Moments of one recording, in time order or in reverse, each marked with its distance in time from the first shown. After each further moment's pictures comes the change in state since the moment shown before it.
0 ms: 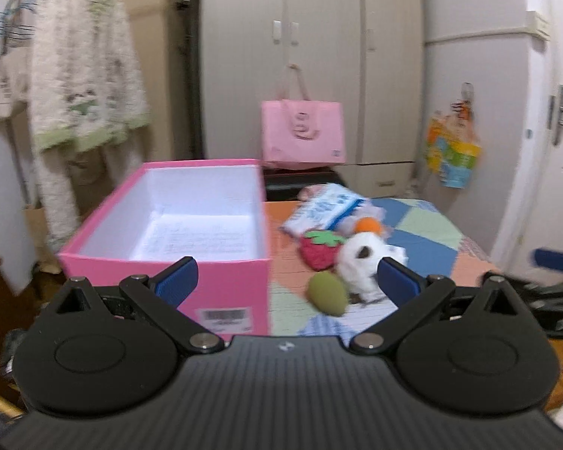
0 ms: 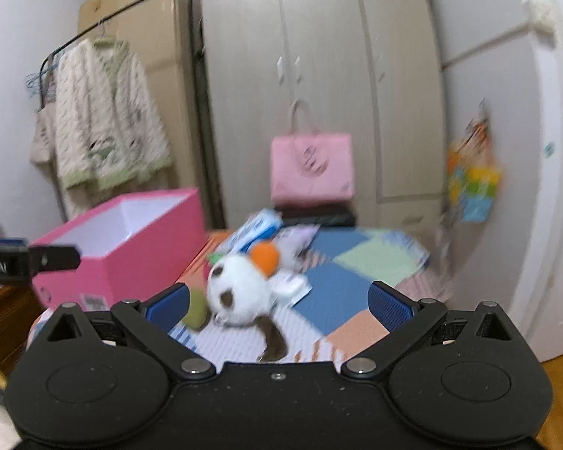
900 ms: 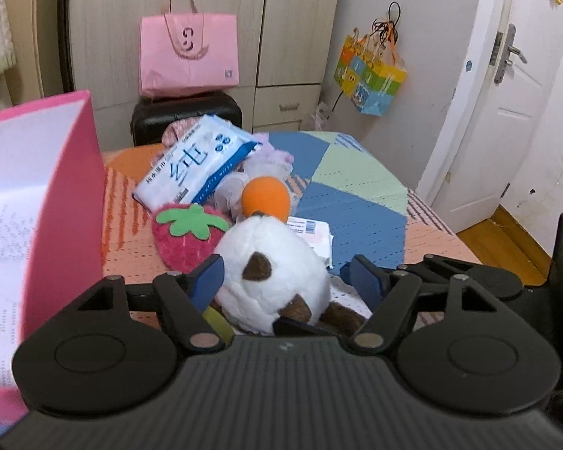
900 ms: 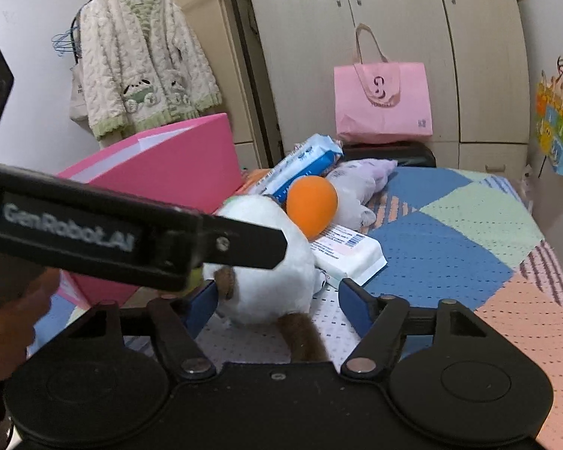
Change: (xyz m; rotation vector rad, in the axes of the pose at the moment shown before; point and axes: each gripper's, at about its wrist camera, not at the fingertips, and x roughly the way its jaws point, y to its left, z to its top) left arm 0.178 -0.048 0.012 0.055 0.268 -0.321; right arm 0.146 -0.009 -0.014 -0.006 0.174 0.214
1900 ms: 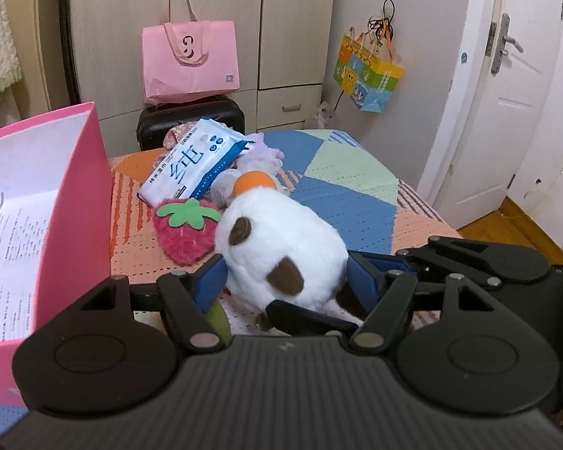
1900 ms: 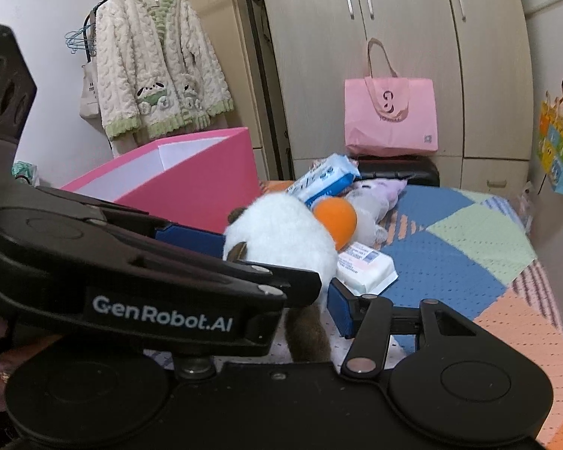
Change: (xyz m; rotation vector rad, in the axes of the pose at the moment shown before) left arm -0.031 -0.023 -0.008 0.035 -0.008 0.038; right arm -0.035 0.028 0.010 -0.064 -0.034 -0.012
